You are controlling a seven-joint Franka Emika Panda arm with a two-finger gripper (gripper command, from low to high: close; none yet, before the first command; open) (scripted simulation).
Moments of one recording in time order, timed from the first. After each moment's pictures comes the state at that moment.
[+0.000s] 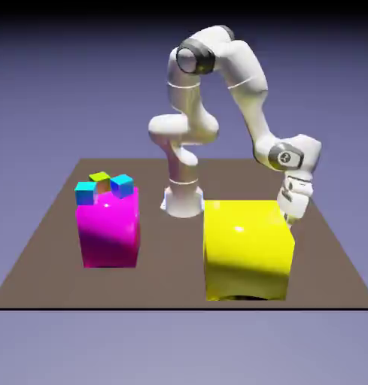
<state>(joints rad) -0.01 0.37 0.98 -2.48 -0.91 2.29 0.95</state>
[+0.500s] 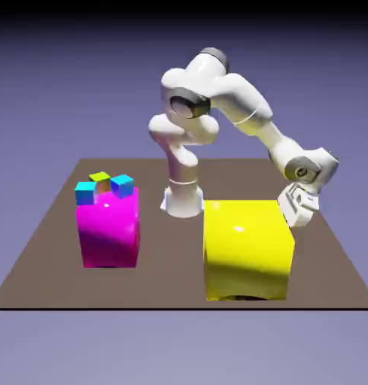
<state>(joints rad) -0.07 0.78 1.03 -2.35 -1.05 1.99 0.99</state>
